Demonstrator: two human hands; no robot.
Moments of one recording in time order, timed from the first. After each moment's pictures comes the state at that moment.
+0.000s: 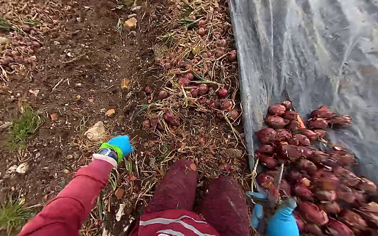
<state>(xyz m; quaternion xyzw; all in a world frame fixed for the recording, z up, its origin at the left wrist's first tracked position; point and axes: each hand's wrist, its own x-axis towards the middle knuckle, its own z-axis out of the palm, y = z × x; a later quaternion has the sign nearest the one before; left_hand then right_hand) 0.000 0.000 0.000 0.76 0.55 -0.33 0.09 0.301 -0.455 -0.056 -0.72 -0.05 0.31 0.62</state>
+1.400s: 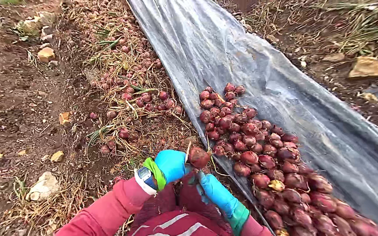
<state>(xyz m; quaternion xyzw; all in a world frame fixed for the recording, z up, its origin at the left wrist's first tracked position) 0.215 -0.213 0.060 0.94 0.10 -0.26 0.20 0.261 -0.431 -0.049 -0.70 -0.19 0.47 0.50</state>
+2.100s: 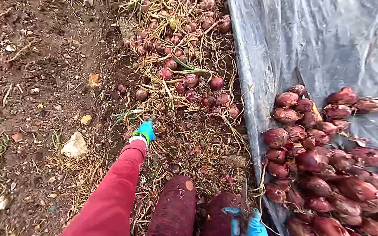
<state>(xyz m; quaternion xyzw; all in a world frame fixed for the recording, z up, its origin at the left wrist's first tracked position) 0.217 0.147 -0.235 0.80 0.51 -0.27 0.16 0.309 -0.354 -0.098 -0.68 0.06 0.48 0.55</state>
